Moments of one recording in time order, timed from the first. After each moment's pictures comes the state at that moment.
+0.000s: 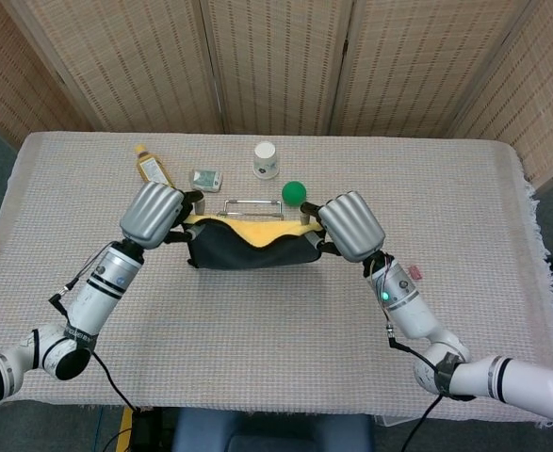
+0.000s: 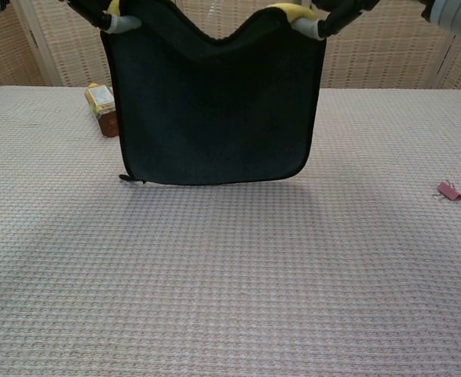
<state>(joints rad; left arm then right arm) -0.84 -1.26 -0.38 -1.58 1.25 0.97 0.10 0.78 -1.38 0.37 -1.60 -1.35 1.08 -0.25</state>
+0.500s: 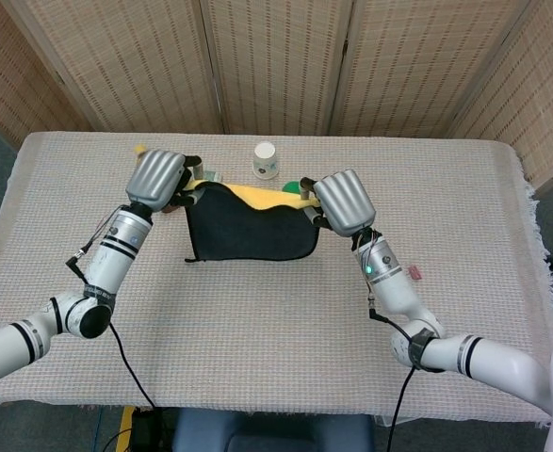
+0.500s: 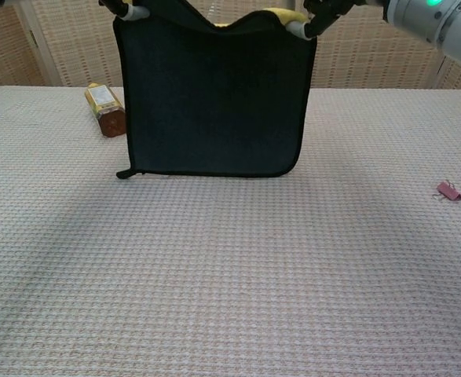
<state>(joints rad) -0.99 -1.34 -0.43 -1.35 1.01 0.84 0.16 0.89 -1.49 0.41 -1.40 -1.19 1.03 -0.33</state>
